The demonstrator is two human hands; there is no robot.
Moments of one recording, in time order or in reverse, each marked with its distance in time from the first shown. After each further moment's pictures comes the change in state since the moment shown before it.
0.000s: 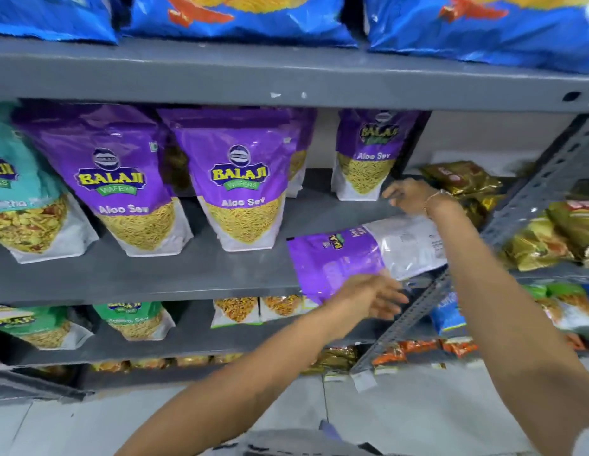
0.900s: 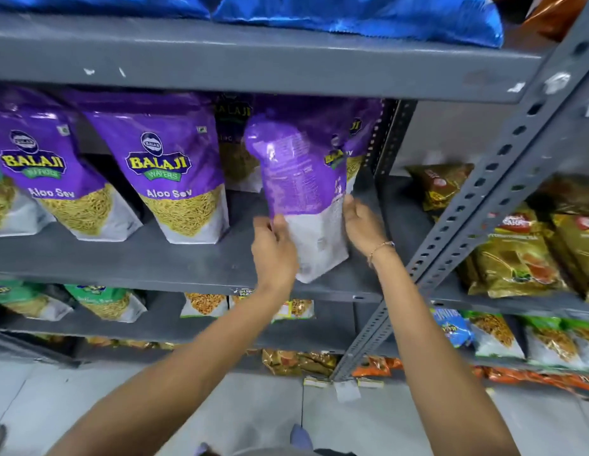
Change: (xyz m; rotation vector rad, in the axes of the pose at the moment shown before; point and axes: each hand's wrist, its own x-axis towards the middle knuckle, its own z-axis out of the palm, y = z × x) left_hand 0.082 0.022 0.009 0.254 1.160 0.561; right_hand -0.006 0.038 0.061 0.602 0.192 -0.075
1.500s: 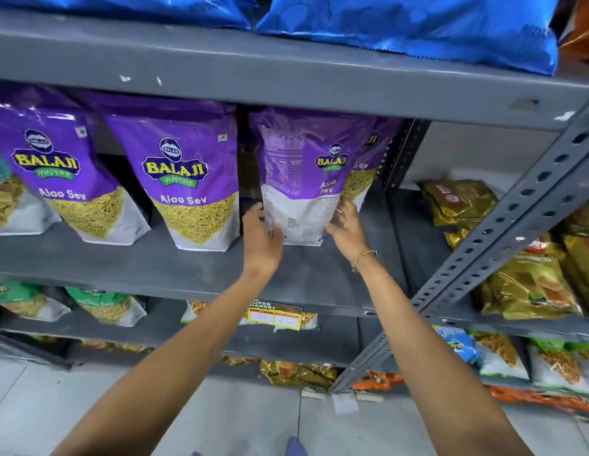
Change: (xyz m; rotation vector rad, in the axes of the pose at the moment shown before) left_hand 0.079 -0.044 -0.013 0.054 -0.121 0.154; right_hand 0.029 0.000 0.054 0.420 -0.104 -0.027
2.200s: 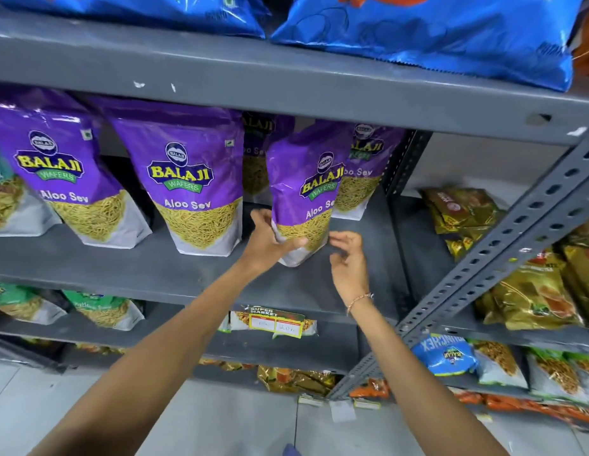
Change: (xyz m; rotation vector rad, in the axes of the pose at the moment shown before) left_hand 0.022 -0.011 -0.008 -0.007 -0.357 0.007; right_hand -0.054 0.017 0.017 -0.043 0.212 -0.169
